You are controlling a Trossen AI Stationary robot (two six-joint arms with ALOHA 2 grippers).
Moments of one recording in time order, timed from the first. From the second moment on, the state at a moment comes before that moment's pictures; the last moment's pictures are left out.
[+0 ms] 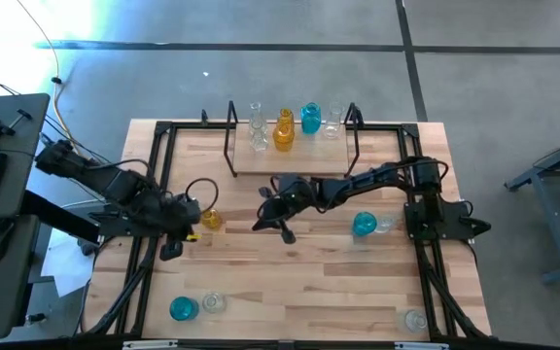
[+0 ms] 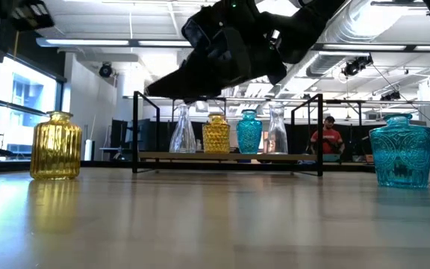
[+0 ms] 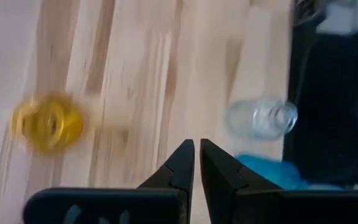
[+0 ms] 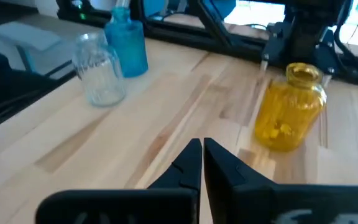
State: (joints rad) left arm -0.45 0.96 1.00 -1.08 0.02 -0.62; right arm -0.04 1.99 1.19 0.39 -0.48 -0.22
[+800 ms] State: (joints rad) left arm -0.87 1.36 1.11 -0.91 0.15 -1.29; right arm -0.08 1.95 0.78 1.25 -0.47 -0.05
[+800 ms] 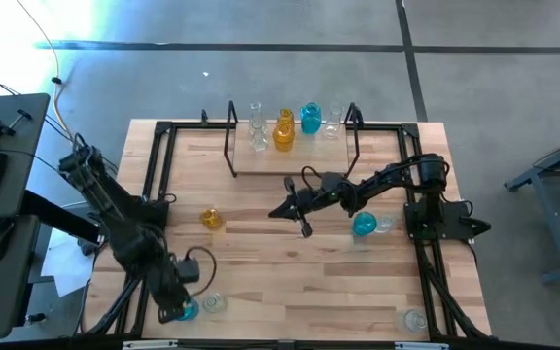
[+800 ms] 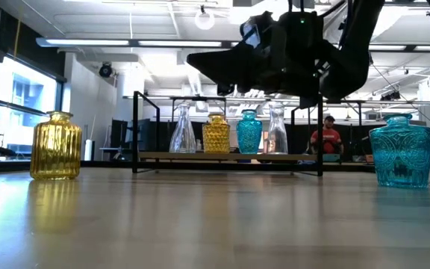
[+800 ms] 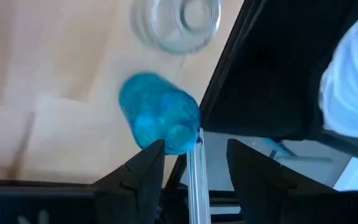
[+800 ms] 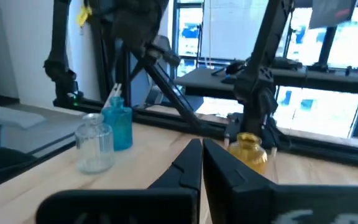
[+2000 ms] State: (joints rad) left arm -0.93 1.53 1.10 -0.94 0.15 -1.25; right arm -0.07 1.94 0.78 1.21 -0.47 -0.06
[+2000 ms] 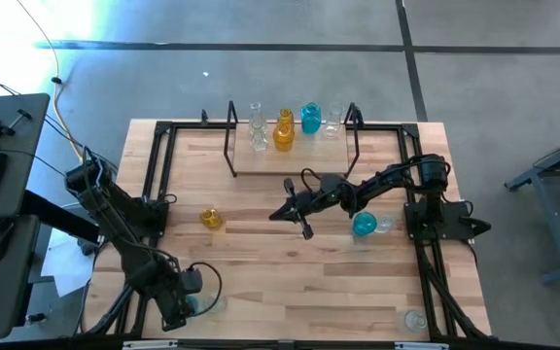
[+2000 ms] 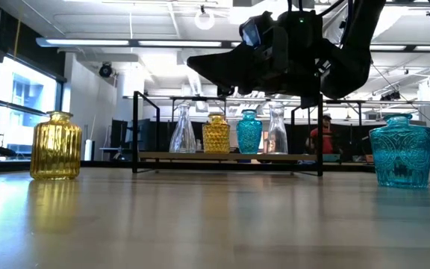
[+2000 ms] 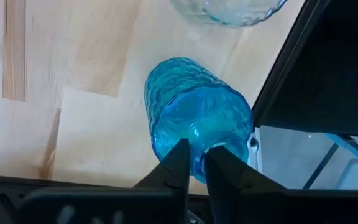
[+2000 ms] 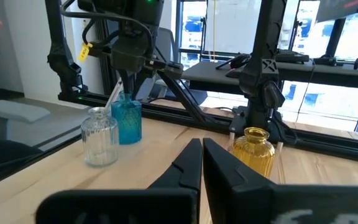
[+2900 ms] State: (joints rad) left arm -0.09 1.42 1.20 -1.07 0.08 -0.53; right arm -0.07 1.69 0.70 0.95 -0.43 -0.12
